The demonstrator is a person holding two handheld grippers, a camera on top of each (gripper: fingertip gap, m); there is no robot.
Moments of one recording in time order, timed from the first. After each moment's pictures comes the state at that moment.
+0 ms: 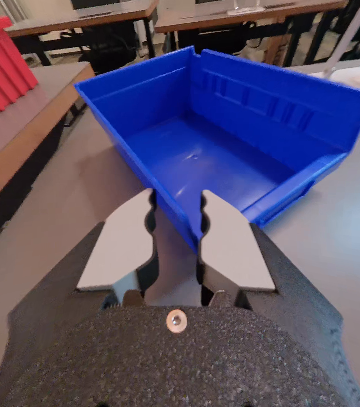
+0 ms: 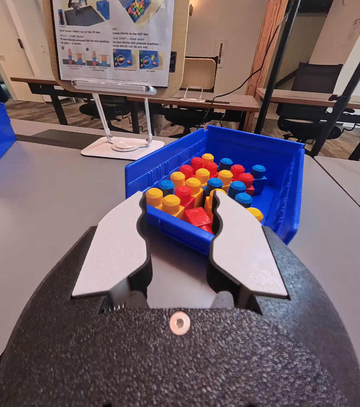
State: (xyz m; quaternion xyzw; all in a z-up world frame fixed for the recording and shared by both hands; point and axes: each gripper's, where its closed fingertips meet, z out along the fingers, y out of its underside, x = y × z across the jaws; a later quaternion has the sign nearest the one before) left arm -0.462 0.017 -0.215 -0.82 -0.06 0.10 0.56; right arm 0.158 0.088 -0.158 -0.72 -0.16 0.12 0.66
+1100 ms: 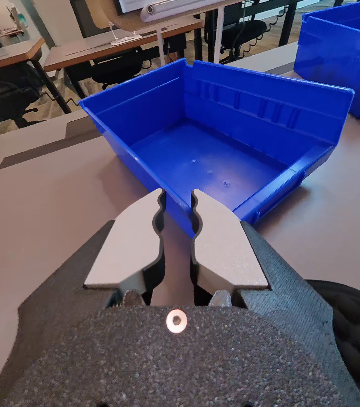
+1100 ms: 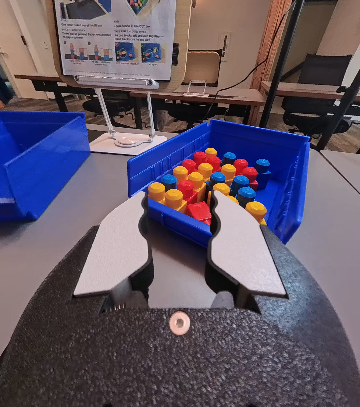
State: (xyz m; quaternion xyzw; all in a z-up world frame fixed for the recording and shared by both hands) left arm -0.259 0.008 -0.202 -0.81 0.12 0.01 0.58; right arm 0.159 0.084 -0.164 -0.73 -0.16 0.12 0.65
